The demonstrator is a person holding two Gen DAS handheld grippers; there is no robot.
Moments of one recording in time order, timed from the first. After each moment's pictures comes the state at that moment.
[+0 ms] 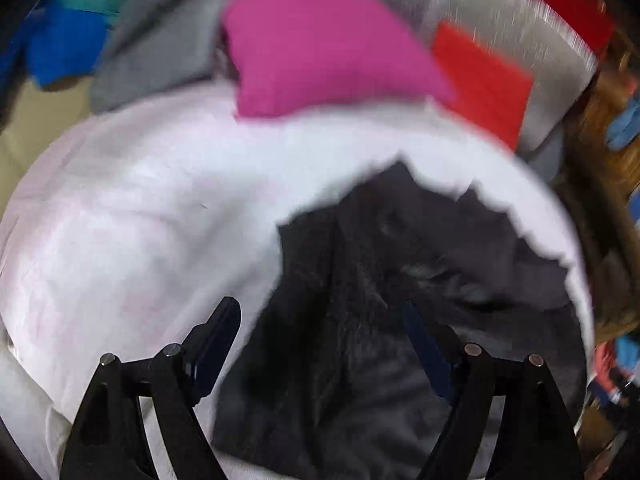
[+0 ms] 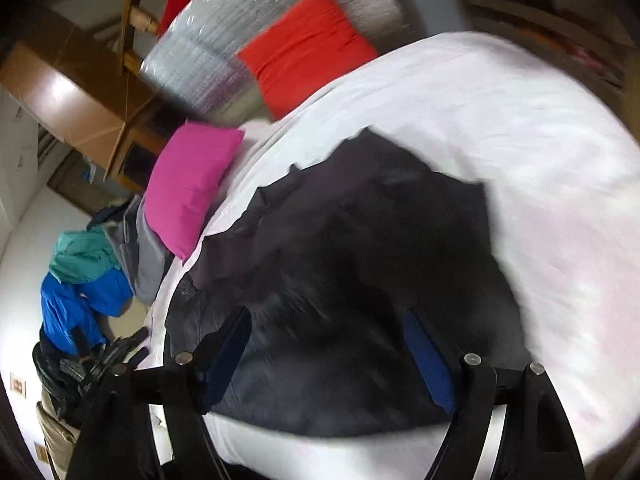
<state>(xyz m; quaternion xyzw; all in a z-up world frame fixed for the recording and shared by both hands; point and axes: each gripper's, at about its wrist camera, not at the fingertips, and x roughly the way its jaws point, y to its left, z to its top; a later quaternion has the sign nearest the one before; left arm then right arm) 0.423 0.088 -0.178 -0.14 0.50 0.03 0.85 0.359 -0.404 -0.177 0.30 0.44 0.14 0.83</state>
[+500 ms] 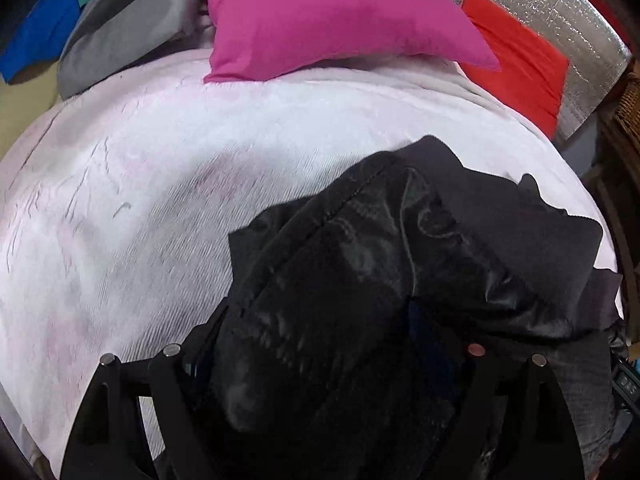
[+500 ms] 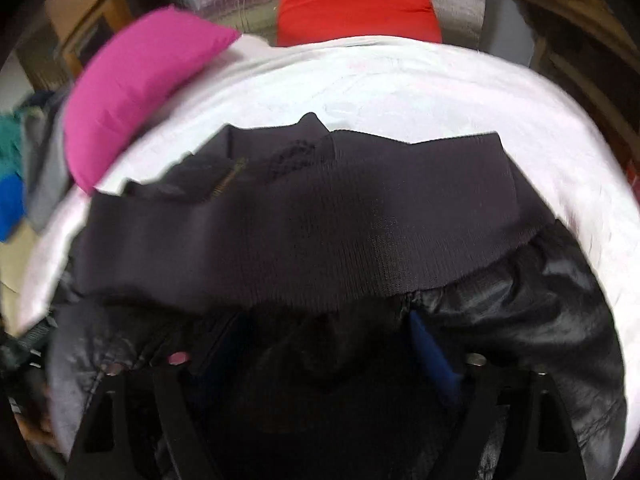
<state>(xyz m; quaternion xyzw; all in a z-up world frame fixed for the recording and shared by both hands) 0.492 0.069 -0.239 -0.14 0.50 0.06 0.85 0.491 -0.304 -0.219 0.06 0.49 0.05 0.87</state>
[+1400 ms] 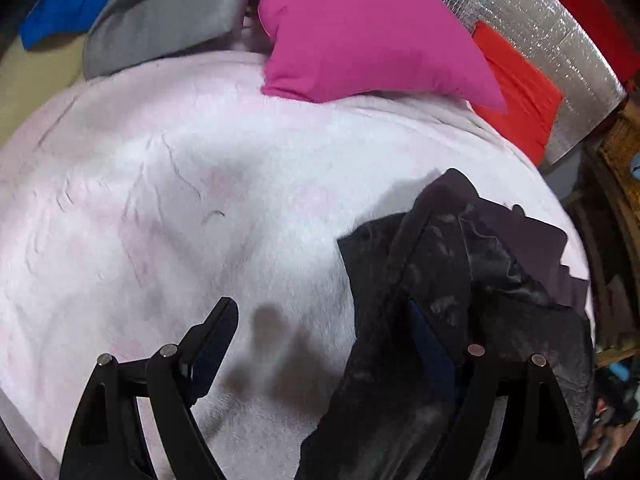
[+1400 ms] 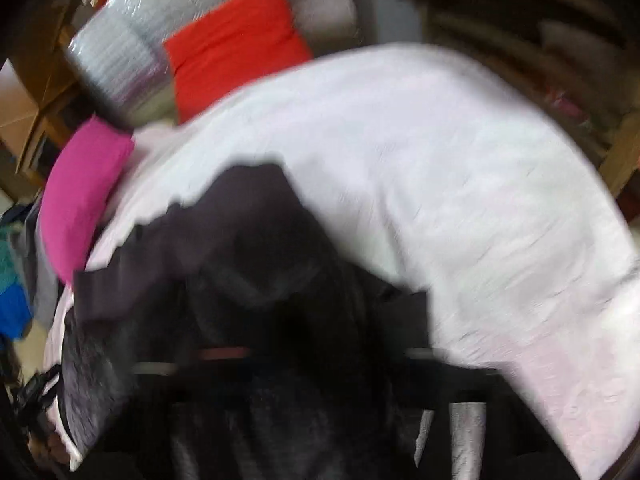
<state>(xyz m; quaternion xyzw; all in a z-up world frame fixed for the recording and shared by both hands) 0.459 0.147 -0.224 -0.20 0.49 0.02 0.85 0.429 -0.458 -0.235 0.21 0.47 -0.01 0.86</state>
